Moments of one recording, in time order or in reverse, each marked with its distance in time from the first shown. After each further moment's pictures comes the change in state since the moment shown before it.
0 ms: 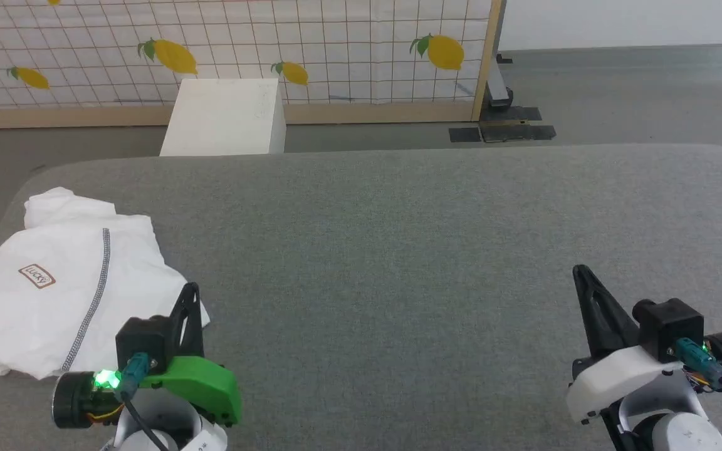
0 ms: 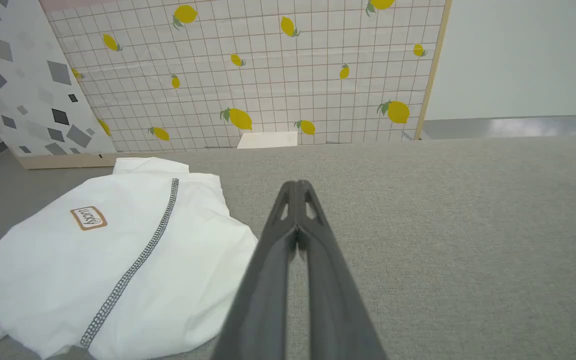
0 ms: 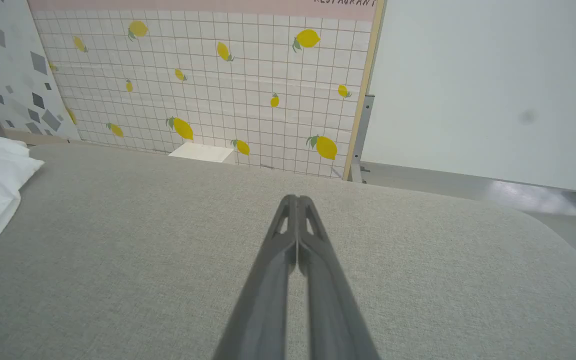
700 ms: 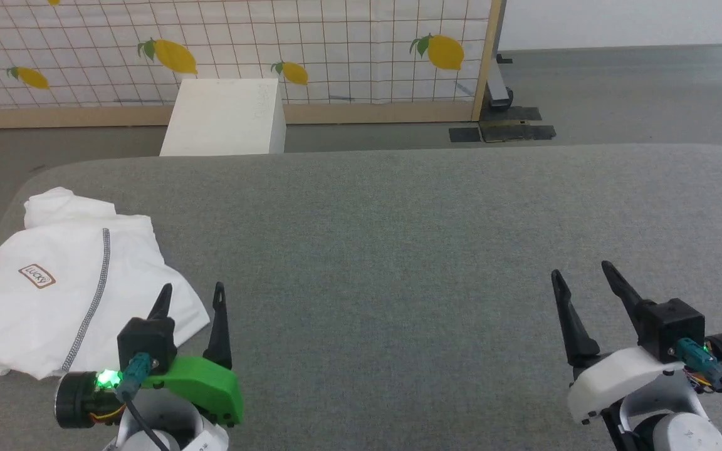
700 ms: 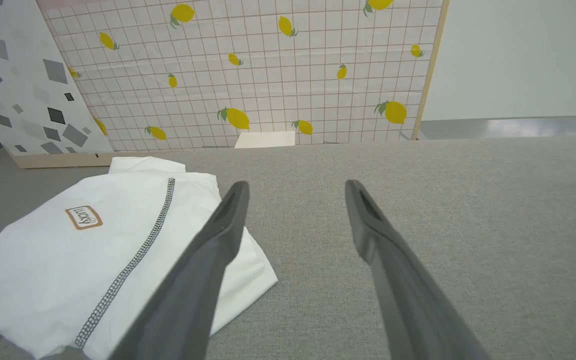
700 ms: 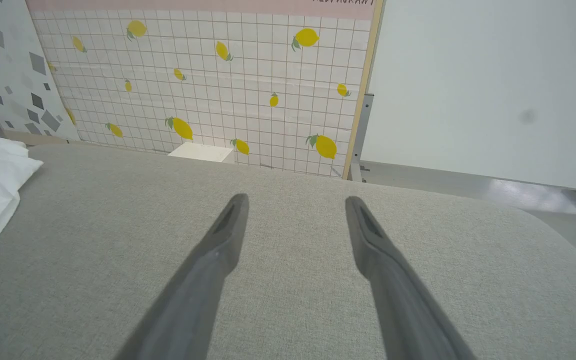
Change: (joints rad) left arm 0.000 0.000 -0.006 0.002 -0.007 0.000 -0.002; right arm 0.000 0.000 -0.003 0.003 0.003 0.000 0.000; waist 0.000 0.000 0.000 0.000
